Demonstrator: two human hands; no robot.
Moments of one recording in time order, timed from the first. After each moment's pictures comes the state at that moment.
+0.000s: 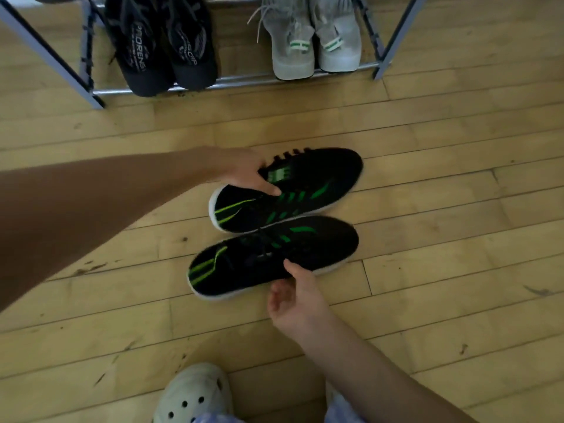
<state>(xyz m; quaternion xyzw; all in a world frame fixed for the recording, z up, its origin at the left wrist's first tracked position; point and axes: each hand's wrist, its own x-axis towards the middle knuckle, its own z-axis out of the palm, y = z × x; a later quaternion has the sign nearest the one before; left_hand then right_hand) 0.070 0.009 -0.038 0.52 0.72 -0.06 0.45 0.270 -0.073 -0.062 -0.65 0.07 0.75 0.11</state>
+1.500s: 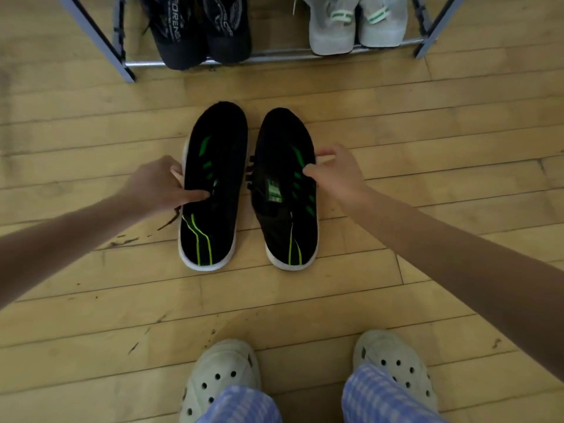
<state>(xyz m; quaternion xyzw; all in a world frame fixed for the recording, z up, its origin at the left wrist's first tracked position) -0.002 -0.150 -0.071 0.22 0.90 0.14 0.35 0.199 0.029 -0.057 -0.54 -0.64 0.55 0.02</state>
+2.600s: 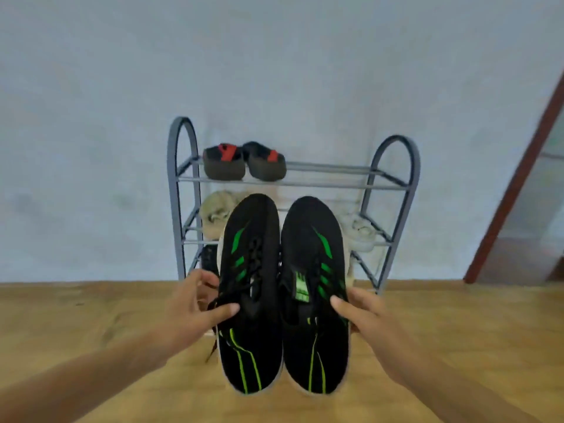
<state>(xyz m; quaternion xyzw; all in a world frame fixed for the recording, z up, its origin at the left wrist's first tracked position) 0.054 -0.177 0.245 0.30 0.75 0.55 0.22 0.253 0.002 0.248 -0.32 -0.72 0.57 0.23</state>
